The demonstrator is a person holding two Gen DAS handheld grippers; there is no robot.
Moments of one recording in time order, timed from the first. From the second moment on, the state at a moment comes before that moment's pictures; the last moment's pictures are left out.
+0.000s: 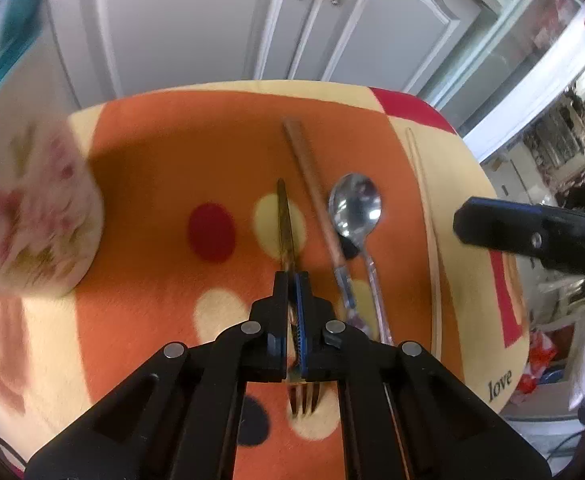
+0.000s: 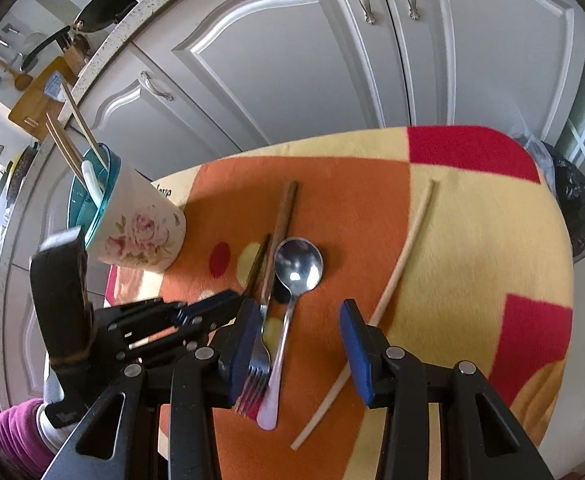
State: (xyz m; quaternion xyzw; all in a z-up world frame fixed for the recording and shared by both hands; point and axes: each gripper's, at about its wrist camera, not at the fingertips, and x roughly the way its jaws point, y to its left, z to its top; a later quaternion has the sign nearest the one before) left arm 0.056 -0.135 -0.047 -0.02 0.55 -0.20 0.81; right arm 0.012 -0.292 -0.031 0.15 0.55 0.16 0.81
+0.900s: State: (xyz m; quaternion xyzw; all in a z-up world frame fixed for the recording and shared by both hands) left arm 0.091 -0.151 -0.052 -0.01 0.56 -0.18 0.81; right arm 0.046 -0.293 -0.016 0.13 0.54 0.15 0.82
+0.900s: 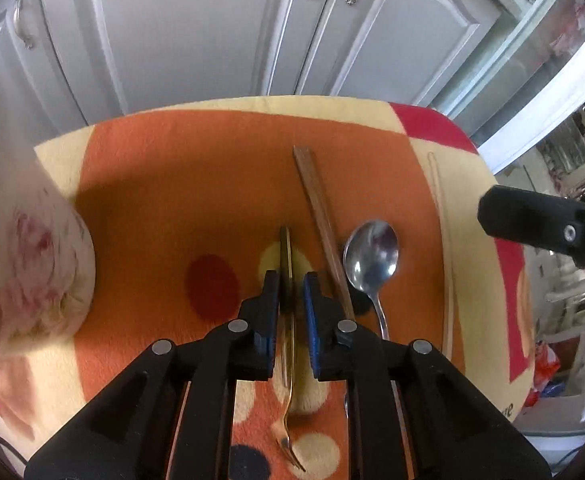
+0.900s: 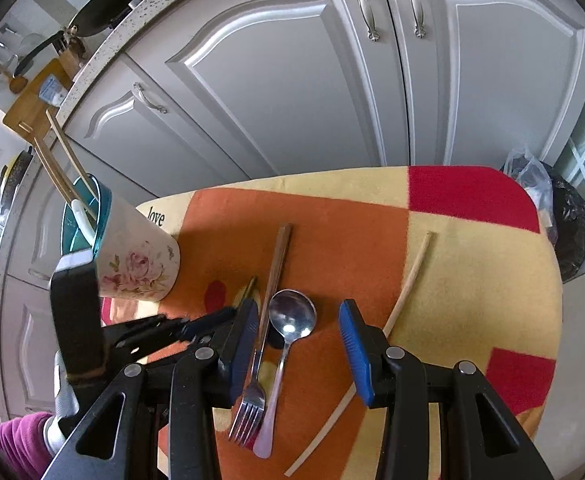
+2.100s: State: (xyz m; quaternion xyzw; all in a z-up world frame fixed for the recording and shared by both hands) left arm 0.057 -0.133 -0.047 -0.02 0.58 -0.18 0.79; right arm 0.104 -0.233 -0.054 0.07 0.55 0.19 0.81
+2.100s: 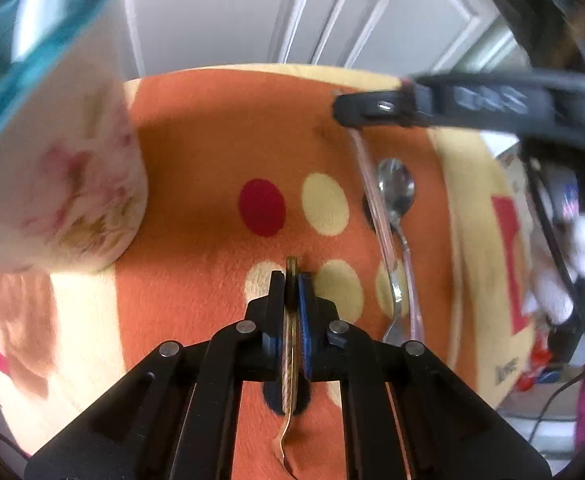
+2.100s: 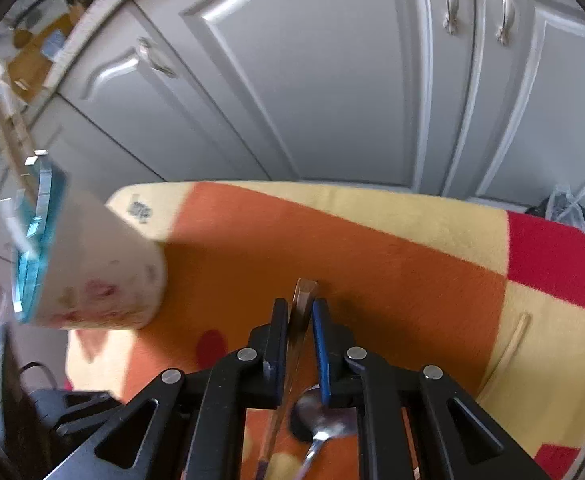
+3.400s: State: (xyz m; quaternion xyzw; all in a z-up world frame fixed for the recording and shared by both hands) left arm -0.013 0.003 0.150 -0.08 0.38 -0.19 0.90; right arm -0.050 -0.212 0.143 0.01 0.36 0.28 0.89
